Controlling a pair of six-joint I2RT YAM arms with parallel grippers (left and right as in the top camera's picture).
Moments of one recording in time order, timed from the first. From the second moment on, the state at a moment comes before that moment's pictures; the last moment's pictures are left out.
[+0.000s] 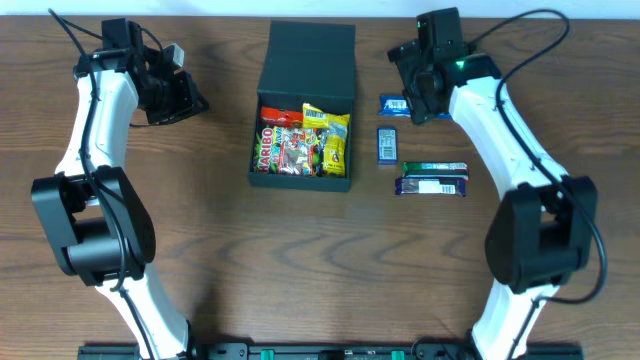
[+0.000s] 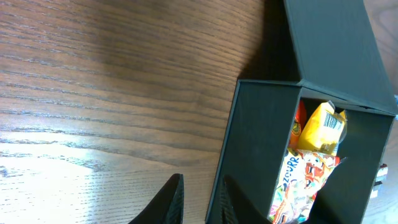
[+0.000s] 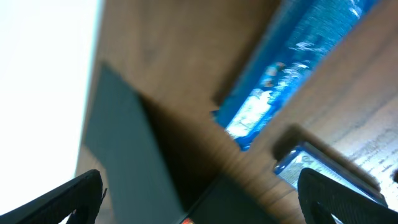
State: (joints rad) left arm 0.15 2.05 1.72 -0.97 0.49 -0.11; right arm 0.21 2.02 1.69 -0.69 -0.01 1.40
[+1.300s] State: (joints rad) left arm 0.15 2.05 1.72 -0.97 0.47 -0.11; right arm 0.04 2.45 2.11 -1.02 -0.23 1.57
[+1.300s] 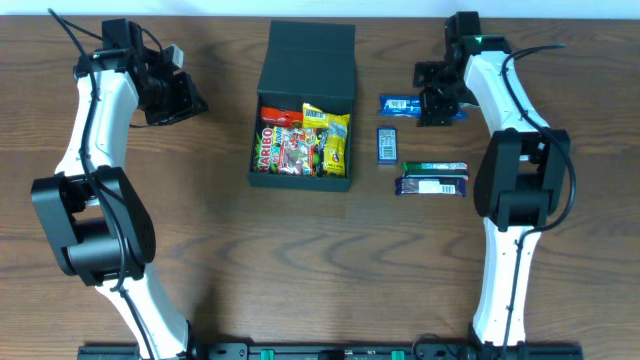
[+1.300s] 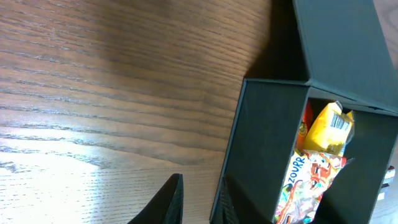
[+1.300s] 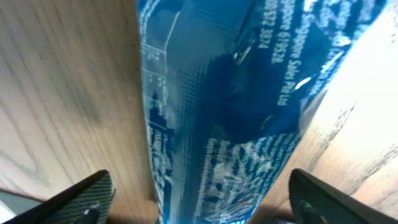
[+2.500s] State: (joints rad) left arm 0.15 2.05 1.72 -0.97 0.44 -0.11; right arm 0.01 2.48 2.12 -1.05 -0.19 1.50
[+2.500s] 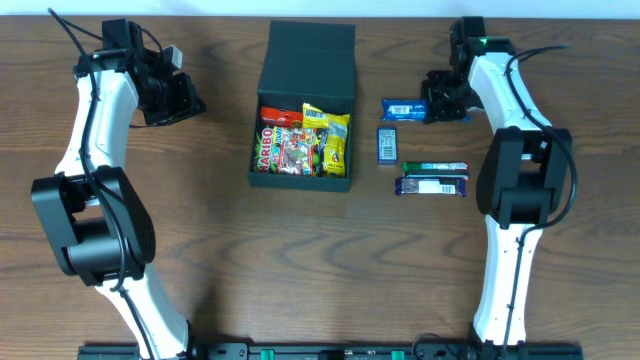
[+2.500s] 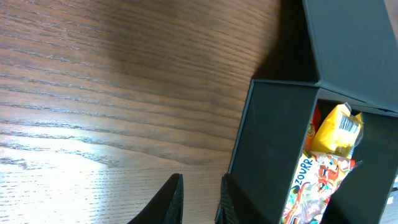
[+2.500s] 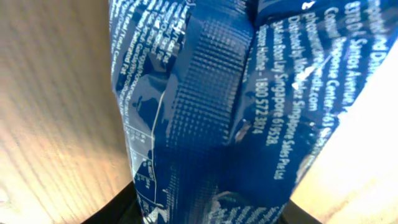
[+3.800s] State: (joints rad) left arm 0.24 2.05 1.72 -1.00 0.42 -0.11; right arm 0.44 2.51 2.60 -1.40 -0.34 1.53
